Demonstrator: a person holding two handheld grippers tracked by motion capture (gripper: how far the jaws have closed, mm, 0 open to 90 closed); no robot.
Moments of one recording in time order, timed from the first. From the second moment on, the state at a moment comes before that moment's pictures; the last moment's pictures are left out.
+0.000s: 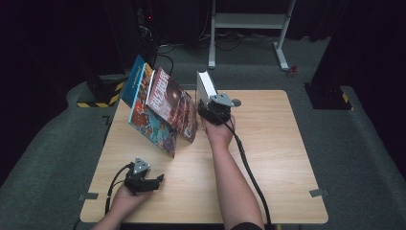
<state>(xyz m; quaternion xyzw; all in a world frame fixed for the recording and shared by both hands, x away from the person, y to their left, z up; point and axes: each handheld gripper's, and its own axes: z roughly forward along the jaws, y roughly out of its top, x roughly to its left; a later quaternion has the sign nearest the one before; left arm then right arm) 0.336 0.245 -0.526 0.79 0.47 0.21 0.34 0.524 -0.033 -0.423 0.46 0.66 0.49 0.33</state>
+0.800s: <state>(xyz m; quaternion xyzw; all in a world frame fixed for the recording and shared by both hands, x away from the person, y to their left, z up) 0.336 0.244 -0.527 0.79 0.47 0.21 0.34 0.503 -0.047 -0.417 0.46 0.68 0.48 0.31</state>
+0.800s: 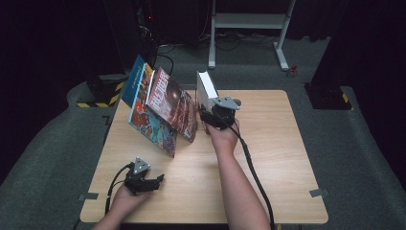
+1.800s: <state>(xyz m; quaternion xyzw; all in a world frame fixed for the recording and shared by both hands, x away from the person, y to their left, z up) 0.336 0.244 -0.527 0.79 0.47 0.21 0.34 0.441 -0.084 -0.433 0.43 0.71 0.47 0.28</state>
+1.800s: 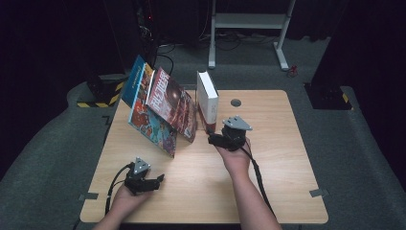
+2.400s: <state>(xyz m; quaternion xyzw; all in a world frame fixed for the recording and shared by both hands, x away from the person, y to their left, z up) 0.336 0.244 -0.527 0.79 0.47 0.21 0.34 0.403 -0.145 -0.471 0.46 0.73 0.44 0.25</state>
